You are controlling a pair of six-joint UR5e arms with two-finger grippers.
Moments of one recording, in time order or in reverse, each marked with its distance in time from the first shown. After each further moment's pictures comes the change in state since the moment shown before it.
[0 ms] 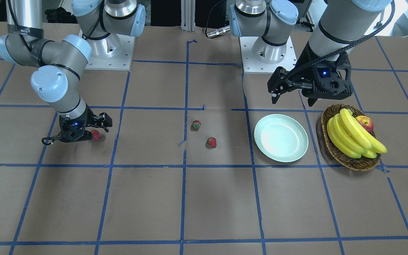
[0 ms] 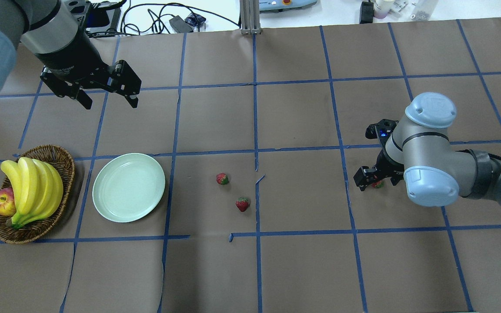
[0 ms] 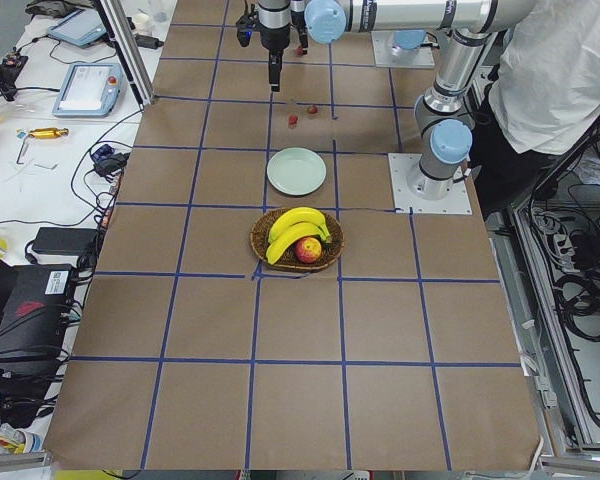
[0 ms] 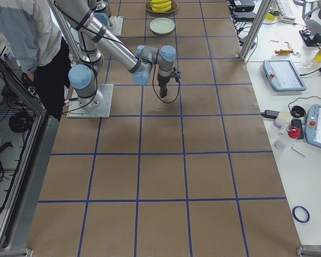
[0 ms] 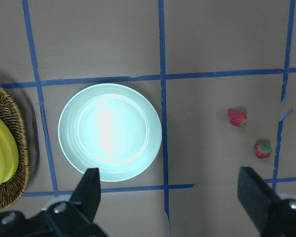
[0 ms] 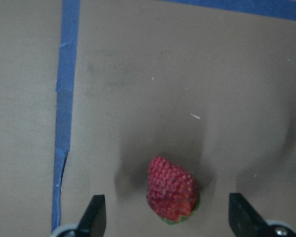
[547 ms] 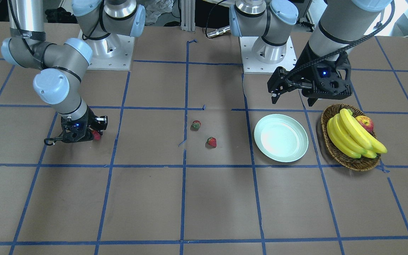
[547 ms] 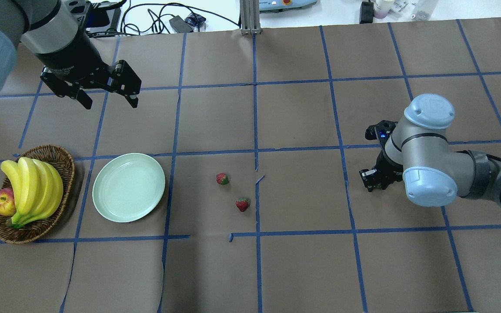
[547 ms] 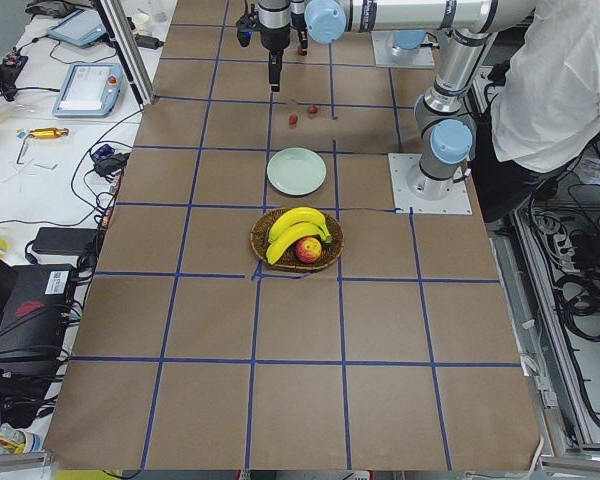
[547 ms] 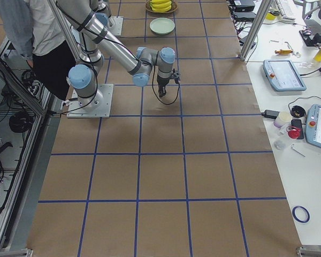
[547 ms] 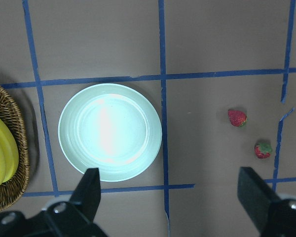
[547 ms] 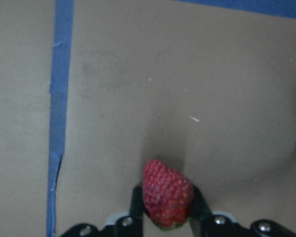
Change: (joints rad) left arm 0.000 0.000 0.000 0.000 -0.001 0.000; right arm 0.002 0.013 -0.005 -0.008 -0.005 0.003
